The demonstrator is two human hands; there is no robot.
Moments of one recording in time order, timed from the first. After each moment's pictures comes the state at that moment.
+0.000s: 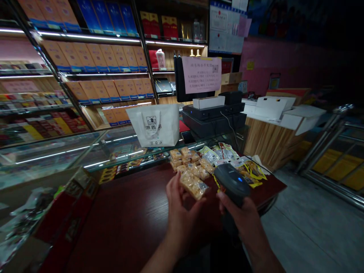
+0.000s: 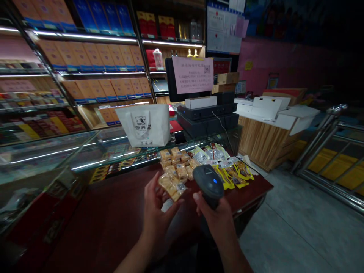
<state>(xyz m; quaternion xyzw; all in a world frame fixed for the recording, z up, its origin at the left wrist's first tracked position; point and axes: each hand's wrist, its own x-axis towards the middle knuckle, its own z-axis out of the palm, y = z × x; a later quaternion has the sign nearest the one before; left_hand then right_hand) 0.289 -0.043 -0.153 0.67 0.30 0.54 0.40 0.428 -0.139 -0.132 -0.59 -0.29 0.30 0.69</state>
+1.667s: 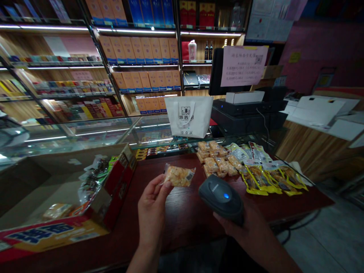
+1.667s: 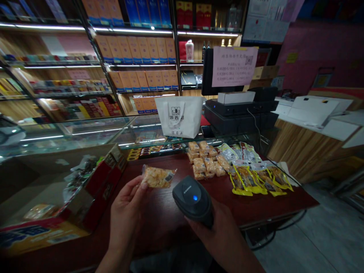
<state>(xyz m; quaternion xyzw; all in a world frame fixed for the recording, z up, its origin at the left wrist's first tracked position) 0.151 -0.046 -0.122 0.39 0.44 0.65 0.48 0.358 -0.146 -0.105 -0.58 -0.59 0.28 0.49</state>
